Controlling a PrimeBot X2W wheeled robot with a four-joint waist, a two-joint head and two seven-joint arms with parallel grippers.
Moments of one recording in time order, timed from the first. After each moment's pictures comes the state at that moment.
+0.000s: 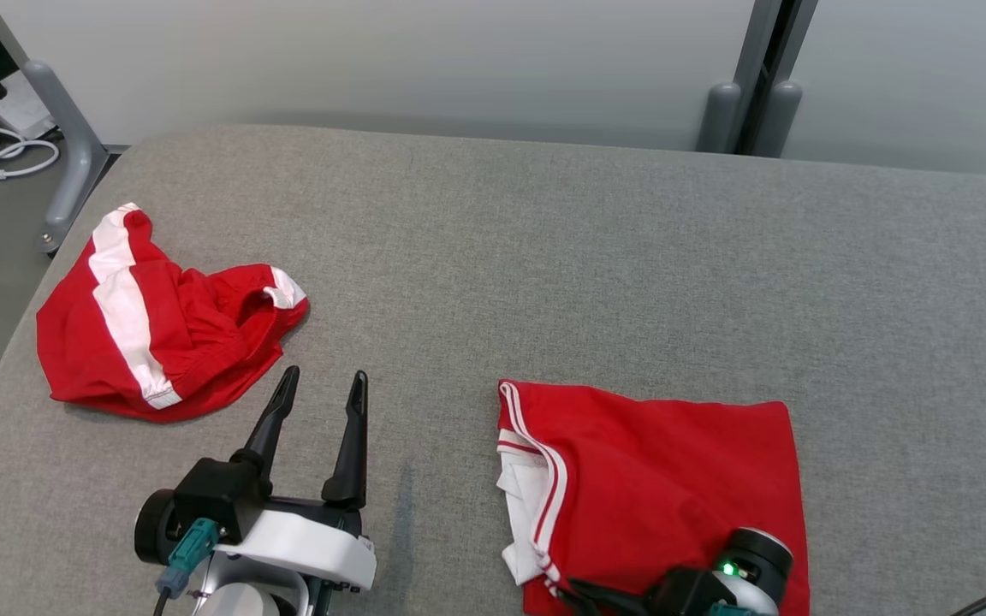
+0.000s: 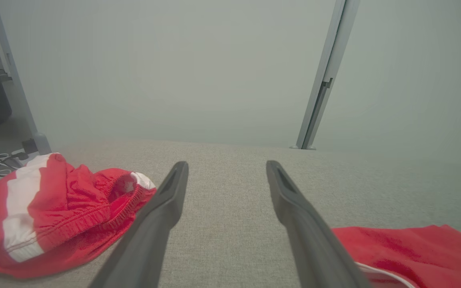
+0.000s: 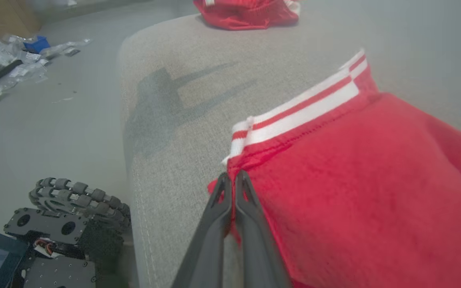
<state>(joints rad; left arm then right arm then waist) -0.11 0.05 -0.22 0.21 -0.27 0.01 -0.26 -0.38 -0.38 1.13 0.36 0.43 0.13 -0.22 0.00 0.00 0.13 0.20</state>
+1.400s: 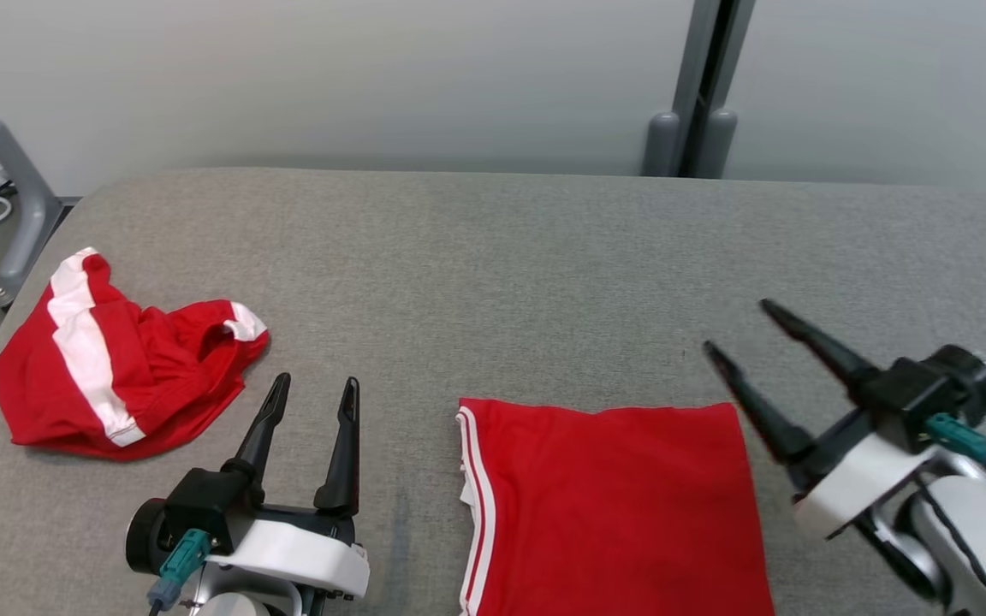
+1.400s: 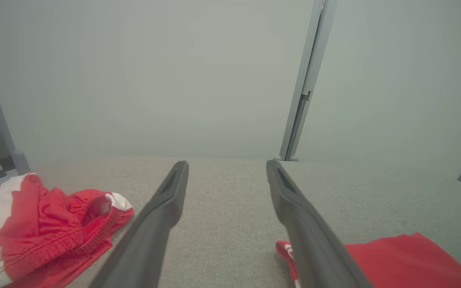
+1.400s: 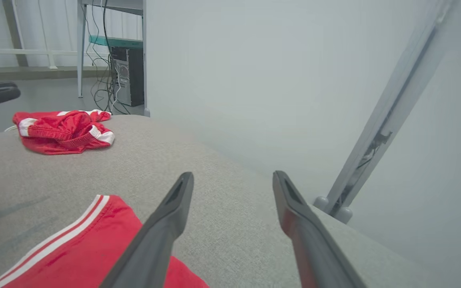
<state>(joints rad) -0.08 0.05 -0.20 0.19 -0.26 0.01 -0.26 -0.41 -0.47 0.64 0.23 0.43 0.13 -0.24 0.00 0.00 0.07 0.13</state>
